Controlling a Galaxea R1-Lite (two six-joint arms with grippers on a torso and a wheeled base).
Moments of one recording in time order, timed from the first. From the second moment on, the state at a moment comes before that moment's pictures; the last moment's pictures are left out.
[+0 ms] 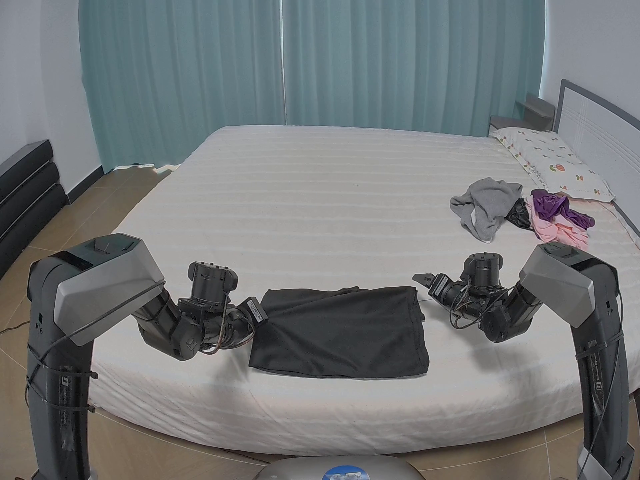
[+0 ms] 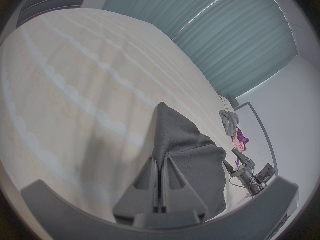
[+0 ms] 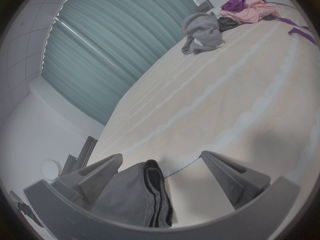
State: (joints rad) left arm -0.30 2.40 -1.05 -0.68 -0.14 -0.82; right arm 0.19 2.61 -1.26 -0.90 0.15 0.75
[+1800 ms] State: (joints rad) left arm -0.32 2.38 -1.00 -0.65 -0.08 -0.85; right arm 0.19 2.62 -1.26 -0.90 0.14 0.75
